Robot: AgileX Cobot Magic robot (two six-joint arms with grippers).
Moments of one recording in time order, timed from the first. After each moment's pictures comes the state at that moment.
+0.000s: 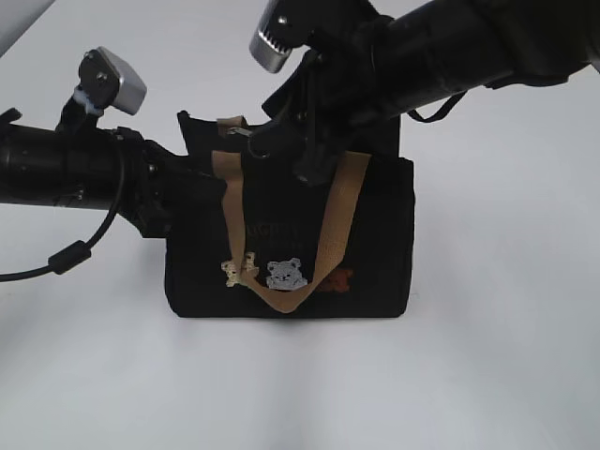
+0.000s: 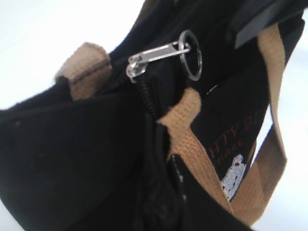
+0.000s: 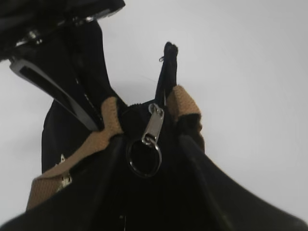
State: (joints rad) left arm -0.27 1.68 -0.79 -1.74 0.66 2.32; right arm 0.51 1.72 -1.18 1.03 0.40 -1.65
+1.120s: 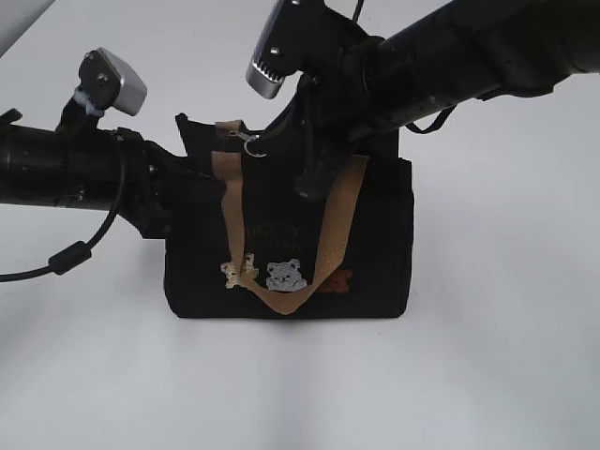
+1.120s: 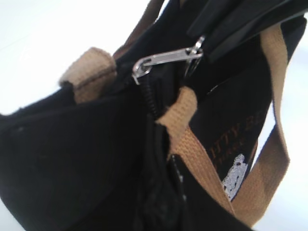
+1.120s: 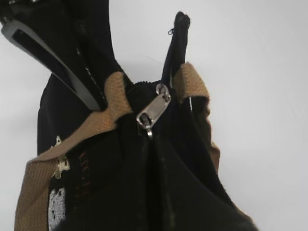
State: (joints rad) left arm -0.27 1.68 -0.79 -1.74 0.65 2.32; right arm 0.52 1.76 -1.19 0.93 0.41 -1.59
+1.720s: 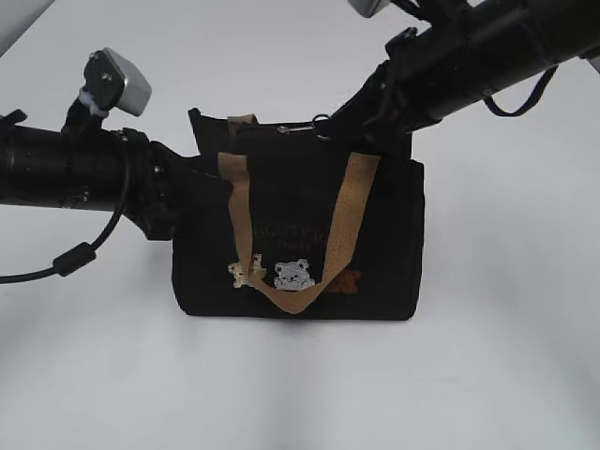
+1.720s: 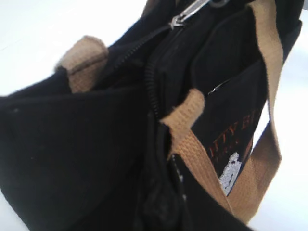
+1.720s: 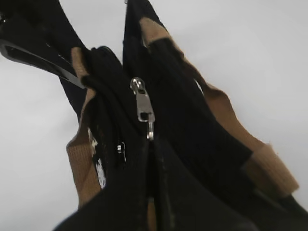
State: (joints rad) left arm -0.27 1.68 -0.79 -1.75 0.67 2.32; right arm 0.33 1.68 -1.19 0.94 0.66 -1.28
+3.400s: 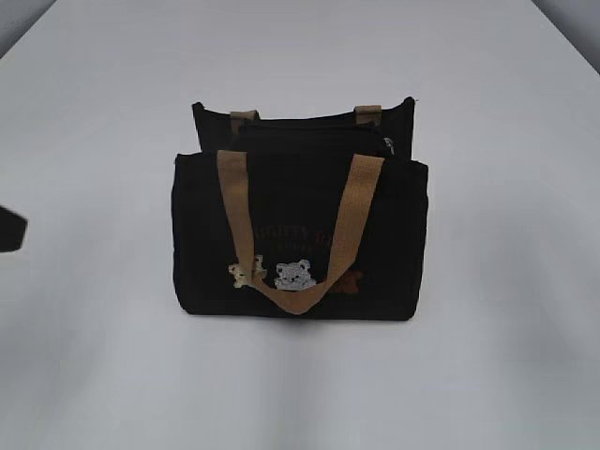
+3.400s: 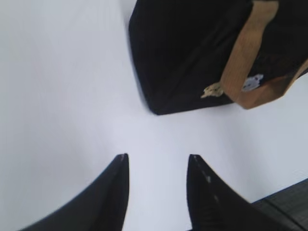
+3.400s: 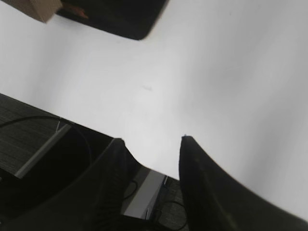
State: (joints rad) left arm -0.27 0.98 -0.71 -0.36 0.76 0.27; right arm 0.13 1.11 -0.97 0.28 1.21 -0.24
